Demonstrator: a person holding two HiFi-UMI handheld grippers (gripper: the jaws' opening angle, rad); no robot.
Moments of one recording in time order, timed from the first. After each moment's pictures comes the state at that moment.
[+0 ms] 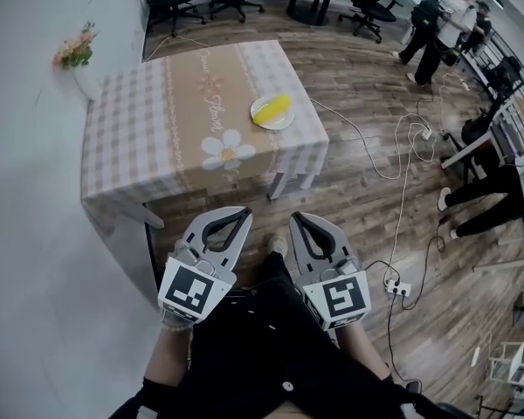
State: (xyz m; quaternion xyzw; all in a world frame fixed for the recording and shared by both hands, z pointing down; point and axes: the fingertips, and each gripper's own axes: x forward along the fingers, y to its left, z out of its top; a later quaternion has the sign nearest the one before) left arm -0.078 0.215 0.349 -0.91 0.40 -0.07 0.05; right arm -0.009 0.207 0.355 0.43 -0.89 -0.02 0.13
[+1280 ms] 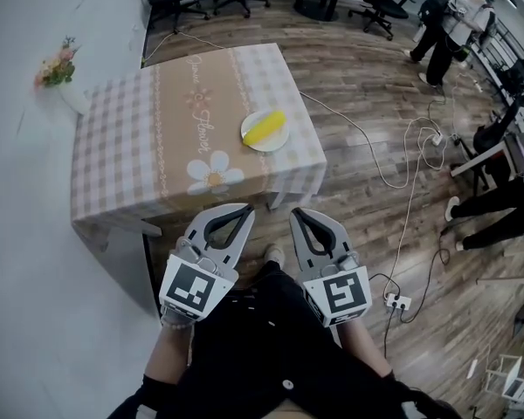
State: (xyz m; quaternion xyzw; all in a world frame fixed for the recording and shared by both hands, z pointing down) left arm -0.031 0.090 0.350 -0.90 0.42 -0.09 0.01; right arm 0.035 0.079 0.363 0.41 -0.90 0.00 0.13
